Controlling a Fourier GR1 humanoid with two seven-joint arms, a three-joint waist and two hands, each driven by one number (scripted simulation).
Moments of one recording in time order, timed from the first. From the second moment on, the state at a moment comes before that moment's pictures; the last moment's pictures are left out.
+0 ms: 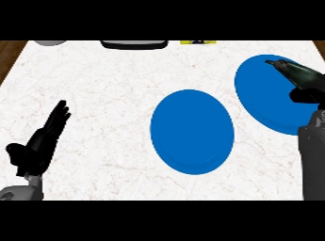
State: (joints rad) left arm -0.05 0.27 0.02 -1.34 0.08 -0.03 -0.13; right arm -0.47 -0.16 -0.26 -1.55 1.42 -0.12 0.96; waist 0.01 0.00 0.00
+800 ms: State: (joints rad) left arm -0.10 0.25 0.02 -1.34 0.06 -0.04 -0.11; right arm -0.80 -0.25 -0.50 -0.81 1.32 -0.63 0.89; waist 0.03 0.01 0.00
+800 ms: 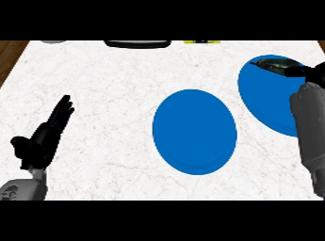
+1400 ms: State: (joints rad) left arm -0.06 0.25 0.04 -1.34 0.05 -0.04 -0.12; right arm -0.74 -0.20 -0.59 -0.88 1.09 -0.98 0.67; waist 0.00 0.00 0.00
